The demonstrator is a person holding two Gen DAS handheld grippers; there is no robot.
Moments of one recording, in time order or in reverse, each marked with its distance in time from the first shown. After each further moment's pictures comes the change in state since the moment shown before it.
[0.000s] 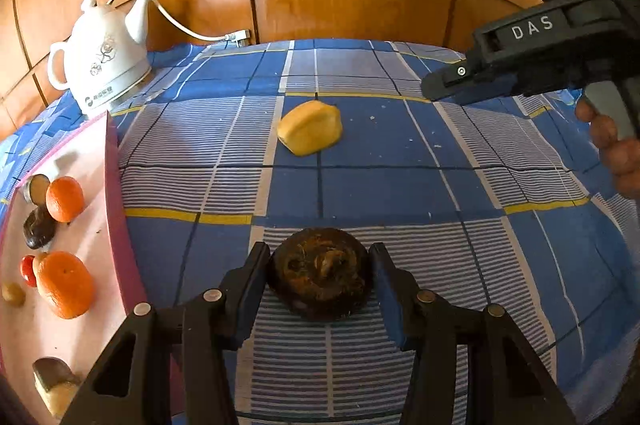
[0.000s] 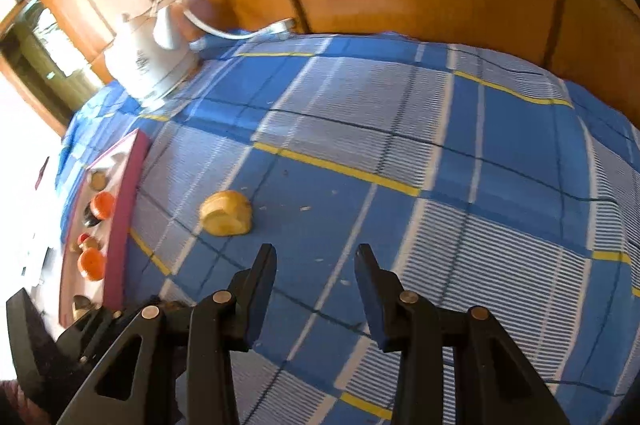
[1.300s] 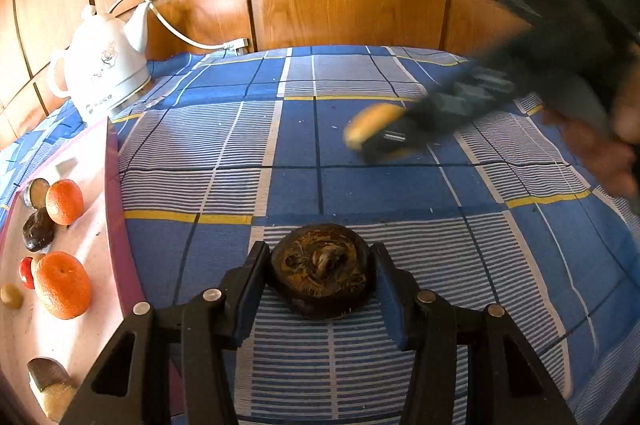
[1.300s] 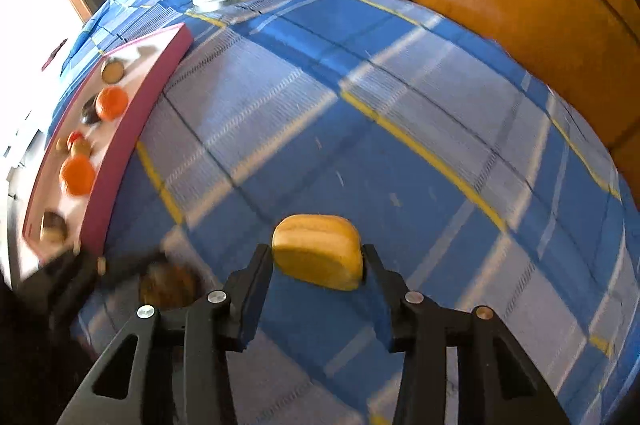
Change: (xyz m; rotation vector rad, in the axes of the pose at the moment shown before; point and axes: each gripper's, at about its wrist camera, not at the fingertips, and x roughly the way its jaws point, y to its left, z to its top) left arm -0.004 -0.003 -0.013 0.022 -0.038 0.002; right arm 0.038 0.053 -0.009 -0.327 0.178 -0.048
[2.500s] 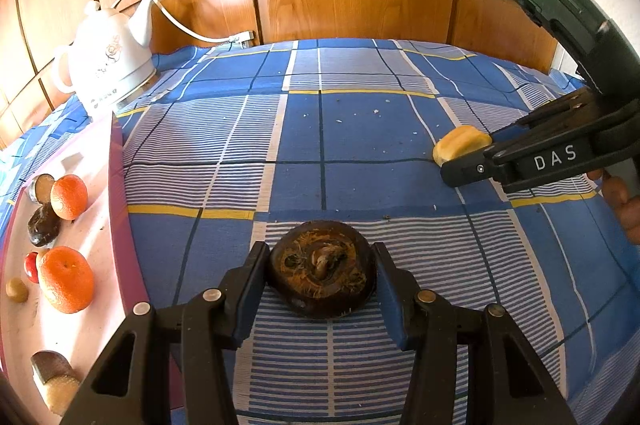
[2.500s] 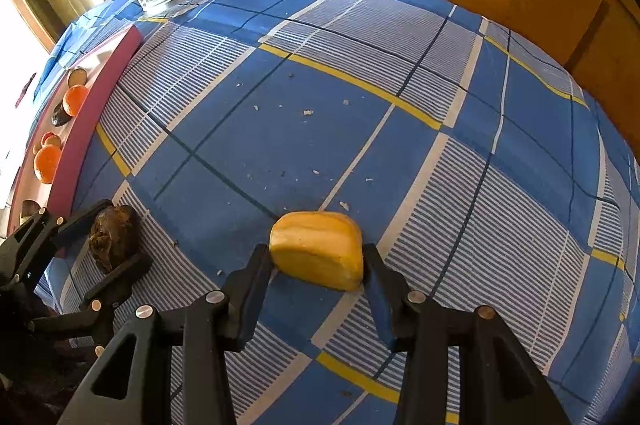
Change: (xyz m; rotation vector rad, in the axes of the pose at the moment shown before) left arm 0.005 -0.001 0.002 -0.008 0.028 0.026; right arm 0.003 -0.034 -0.042 0.138 0.001 -0.065
